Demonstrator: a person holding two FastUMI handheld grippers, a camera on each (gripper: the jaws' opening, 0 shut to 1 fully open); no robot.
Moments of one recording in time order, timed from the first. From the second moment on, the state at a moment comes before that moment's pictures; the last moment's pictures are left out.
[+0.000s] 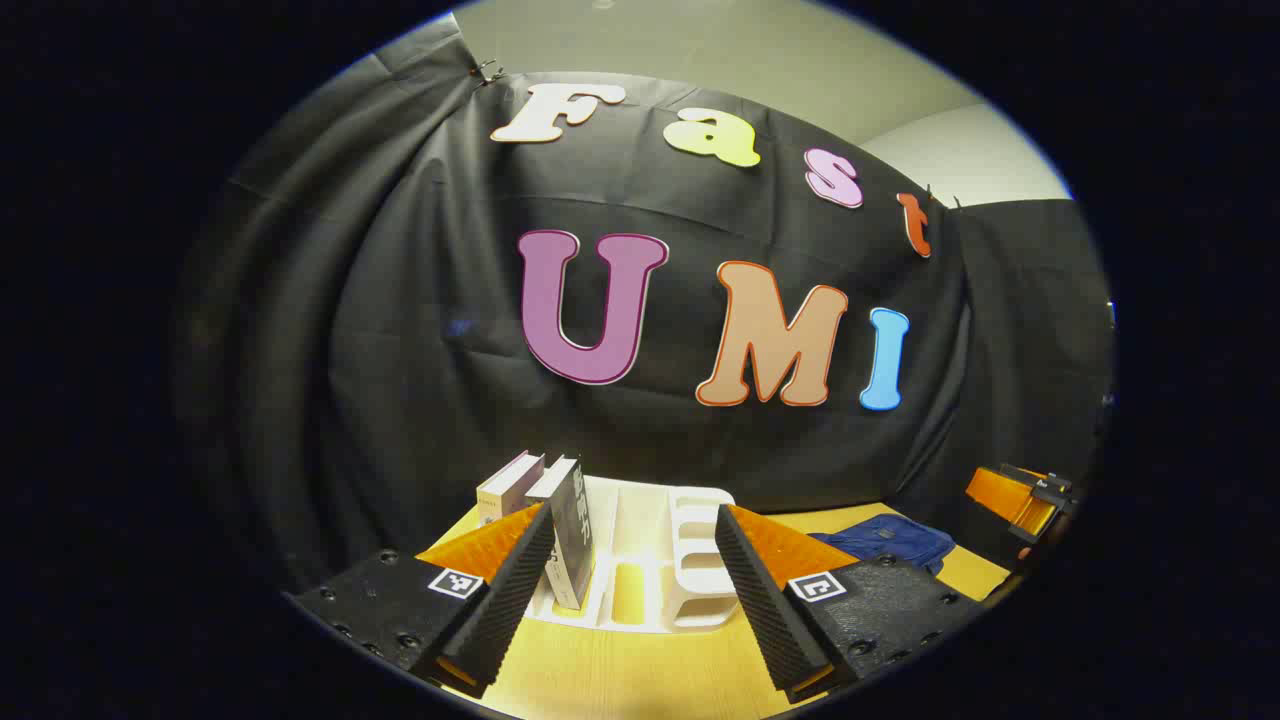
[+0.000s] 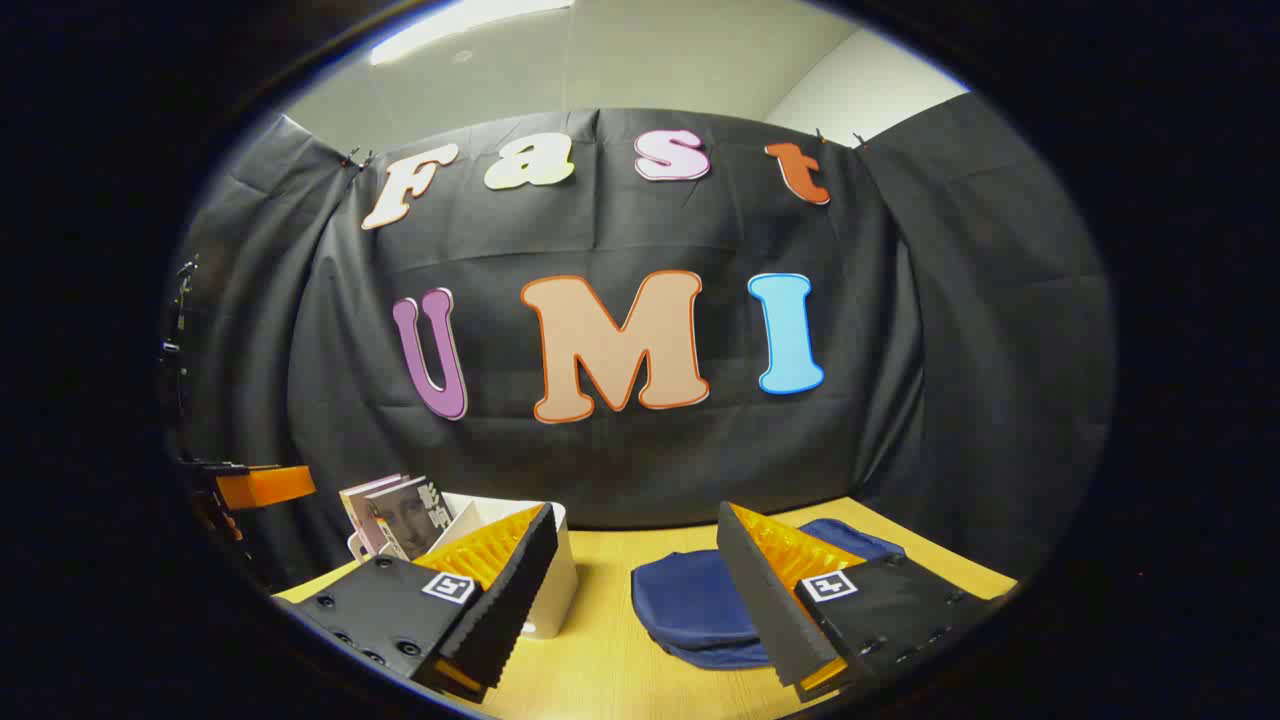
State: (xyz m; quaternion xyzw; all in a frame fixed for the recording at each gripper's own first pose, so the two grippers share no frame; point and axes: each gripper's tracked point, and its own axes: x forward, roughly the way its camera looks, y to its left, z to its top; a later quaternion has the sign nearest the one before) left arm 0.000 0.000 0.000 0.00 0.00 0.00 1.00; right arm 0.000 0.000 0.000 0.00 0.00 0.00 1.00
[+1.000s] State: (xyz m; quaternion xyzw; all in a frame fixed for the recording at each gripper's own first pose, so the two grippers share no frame) left arm 0.018 -0.042 -0.018 0.00 0.02 0.00 1.00; right arm 0.011 -0.025 -0.018 -0.07 0.04 0.02 1.00
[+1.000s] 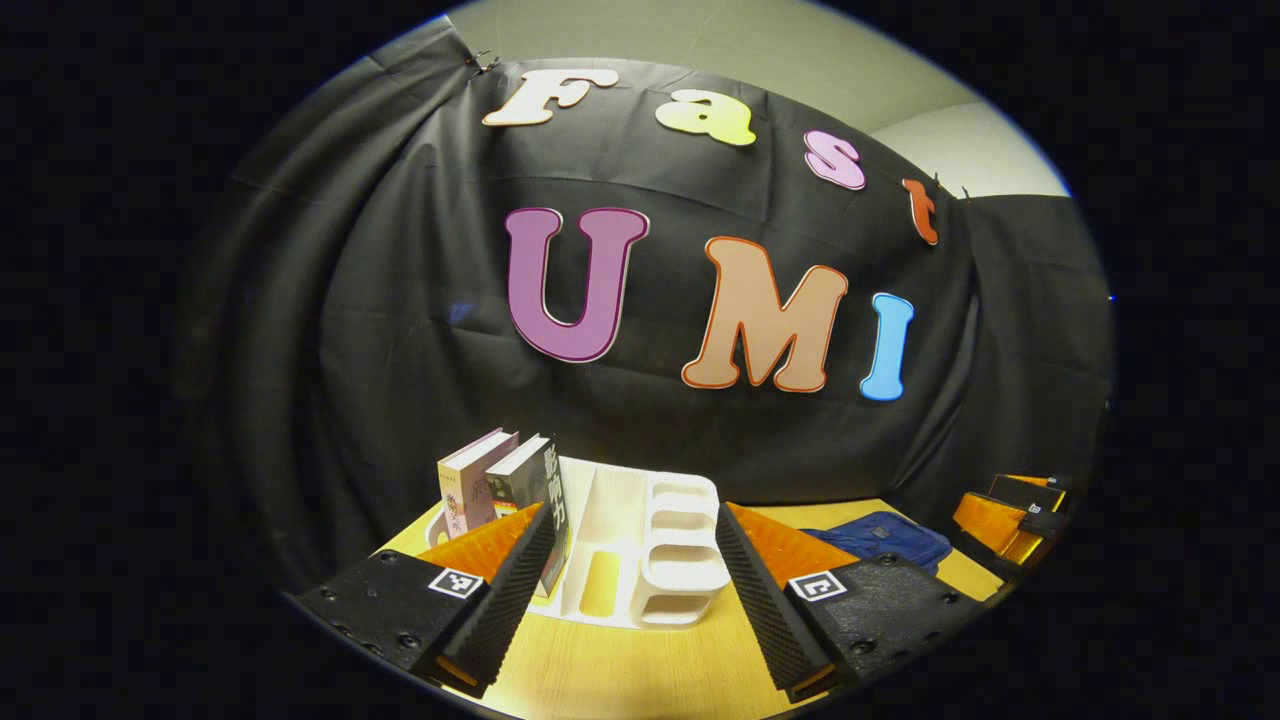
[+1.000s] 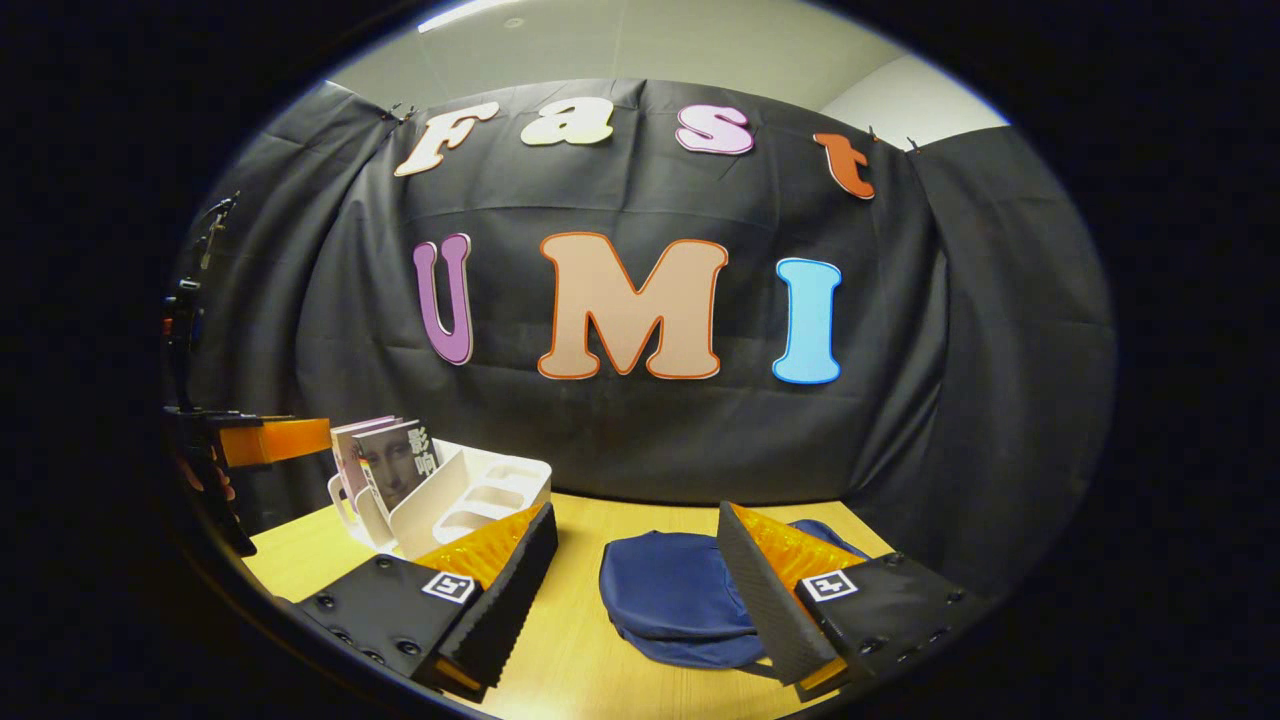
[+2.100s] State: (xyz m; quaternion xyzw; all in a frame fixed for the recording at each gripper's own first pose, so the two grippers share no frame) left arm 0.012 -0.004 -0.034 0.02 0.05 0.07 1.00; right arm 0.040 -0.140 -0.200 -0.46 0.17 -0.03 0.87
